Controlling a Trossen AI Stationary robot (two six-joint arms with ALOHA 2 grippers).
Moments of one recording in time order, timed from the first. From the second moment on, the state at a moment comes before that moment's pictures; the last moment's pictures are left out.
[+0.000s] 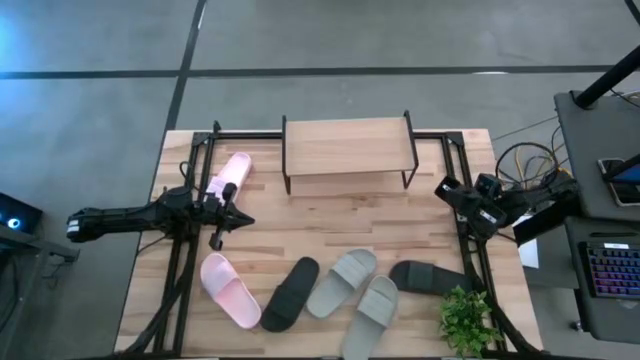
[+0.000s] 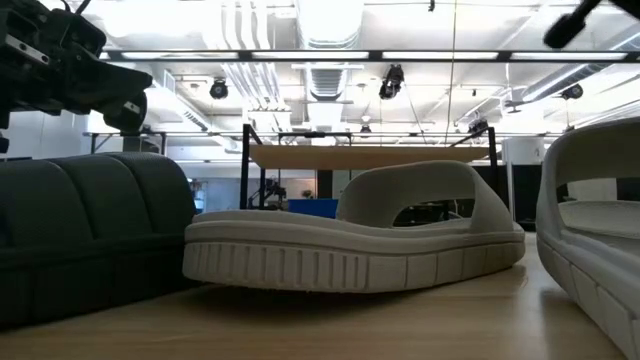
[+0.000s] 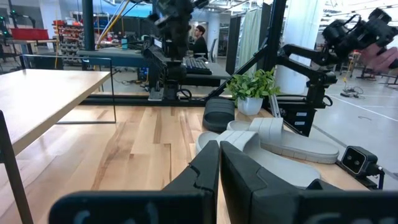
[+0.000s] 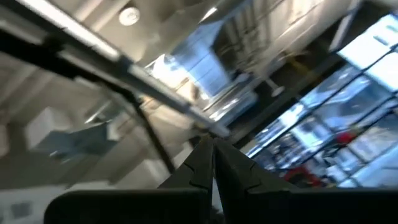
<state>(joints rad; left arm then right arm) 0.11 0.16 0.01 0.12 0.25 -0.07 0.40 0.22 0.08 0.91 0.32 0.45</state>
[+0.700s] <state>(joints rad) 0.11 0.16 0.01 0.12 0.25 -0.07 0.40 0.63 0.67 -0.01 0.80 0.49</state>
